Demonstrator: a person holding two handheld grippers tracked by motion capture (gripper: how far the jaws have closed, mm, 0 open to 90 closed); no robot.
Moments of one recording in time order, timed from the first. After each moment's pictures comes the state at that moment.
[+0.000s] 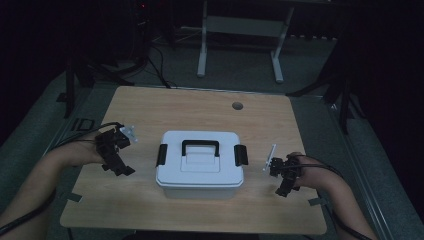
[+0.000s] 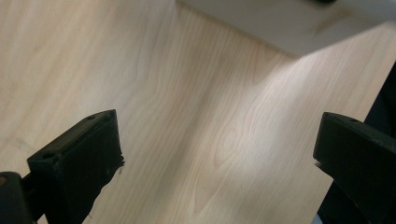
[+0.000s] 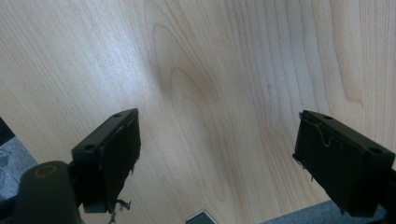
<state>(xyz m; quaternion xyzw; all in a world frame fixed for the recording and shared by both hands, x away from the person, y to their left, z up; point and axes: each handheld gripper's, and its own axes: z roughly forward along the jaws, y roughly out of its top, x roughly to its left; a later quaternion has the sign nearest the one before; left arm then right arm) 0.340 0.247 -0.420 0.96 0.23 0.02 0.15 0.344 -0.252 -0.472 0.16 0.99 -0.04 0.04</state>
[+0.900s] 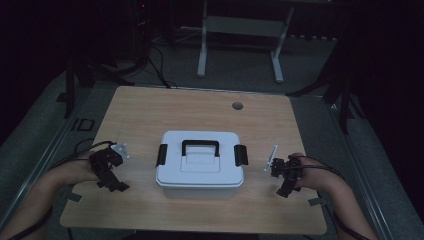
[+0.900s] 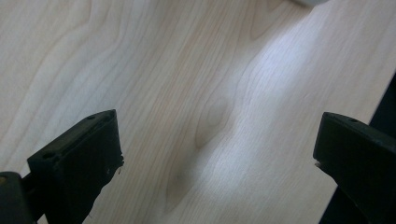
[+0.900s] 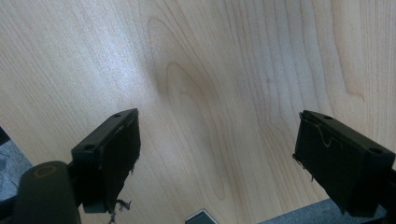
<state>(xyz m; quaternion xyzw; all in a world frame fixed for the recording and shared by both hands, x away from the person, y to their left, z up) 0.321 0.273 -0.480 0.95 0.26 -0.01 0.17 0.343 -0.256 -0.475 0.17 0.98 -0.03 0.05</state>
